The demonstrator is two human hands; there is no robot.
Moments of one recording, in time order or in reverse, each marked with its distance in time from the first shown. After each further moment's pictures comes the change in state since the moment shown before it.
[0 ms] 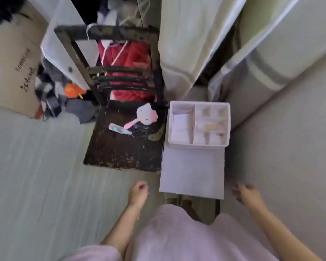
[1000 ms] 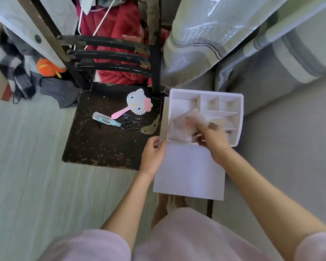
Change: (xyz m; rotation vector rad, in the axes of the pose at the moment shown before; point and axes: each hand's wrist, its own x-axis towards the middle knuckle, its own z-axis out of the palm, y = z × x) left_hand 0.067 0.096 0.058 -0.031 -0.180 0.328; right_hand 0.042 -0.140 0.117 0.031 -0.279 -0.308
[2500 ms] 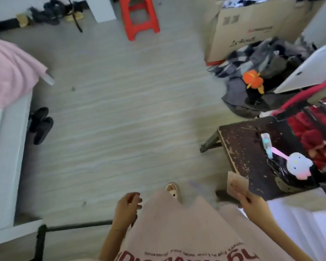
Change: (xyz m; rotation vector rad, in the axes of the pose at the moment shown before) left_hand -0.392 -0.273 -0.155 -0.717 0.965 -0.510; right_hand -0.195 0.089 0.184 -1.438 -0.599 -0.533
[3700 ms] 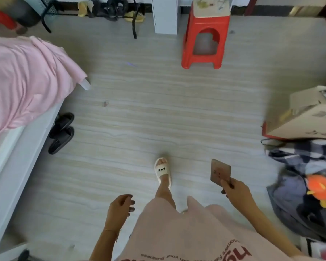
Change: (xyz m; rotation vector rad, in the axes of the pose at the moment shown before) left_hand 0.372 0.309 -0.151 -0.324 0.231 -0.217; right_hand 0.375 -0.553 -0.043 -0.152 -0.242 -0.322
